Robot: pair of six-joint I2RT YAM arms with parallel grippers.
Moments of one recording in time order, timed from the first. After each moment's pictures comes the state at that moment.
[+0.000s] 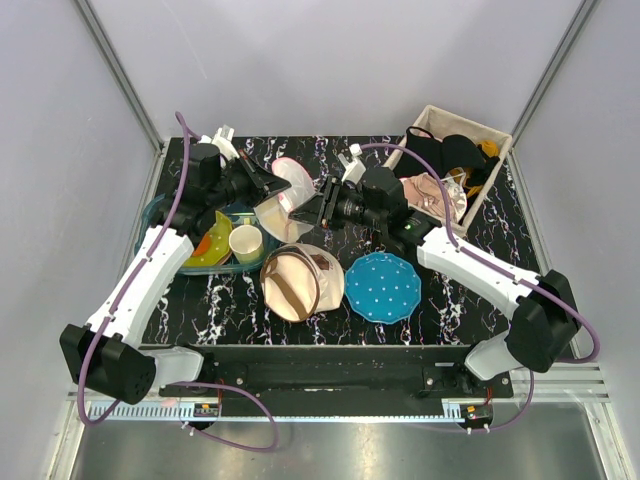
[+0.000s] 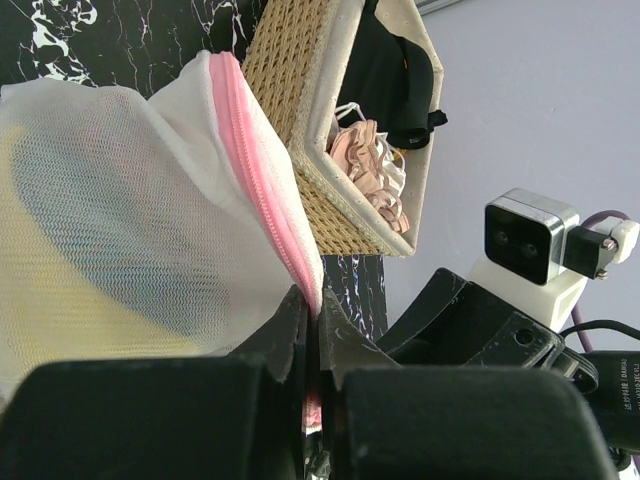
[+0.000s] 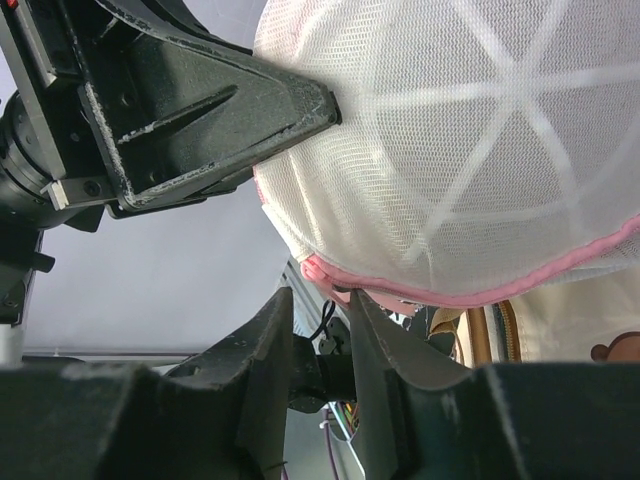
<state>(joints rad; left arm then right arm) -0.31 1.25 1.24 -0.37 0.40 -0.91 0.75 1.48 1.20 0.09 -0.37 0.95</state>
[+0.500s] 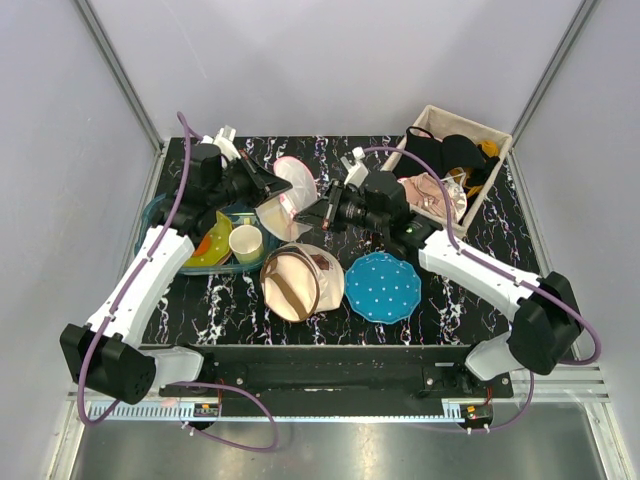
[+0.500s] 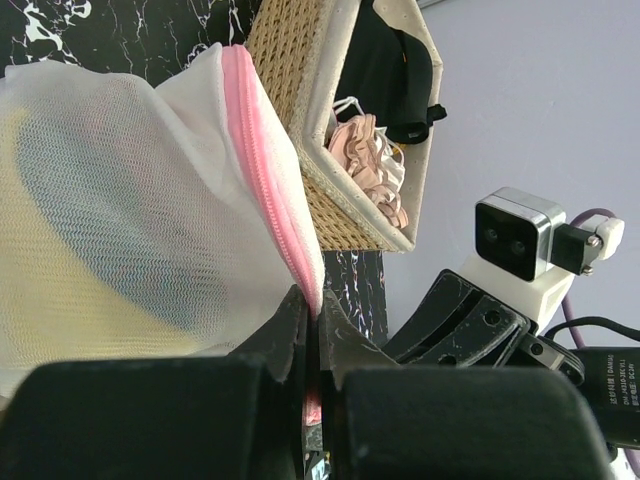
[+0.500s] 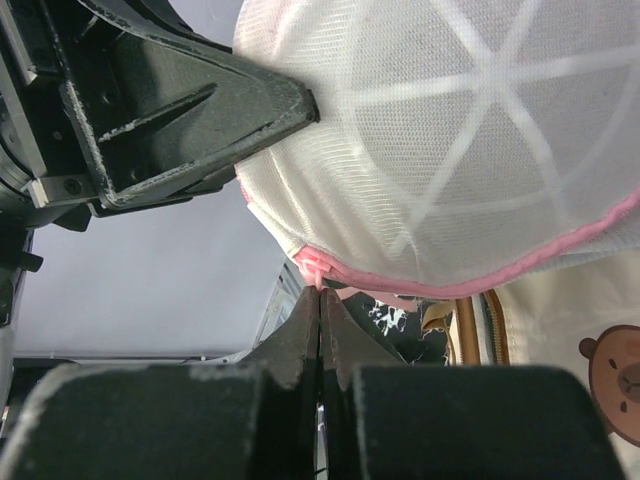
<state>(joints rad) -0.31 1.25 1.24 -0.37 0.40 -0.91 0.74 1.47 1.16 0.11 -0.35 0.95</state>
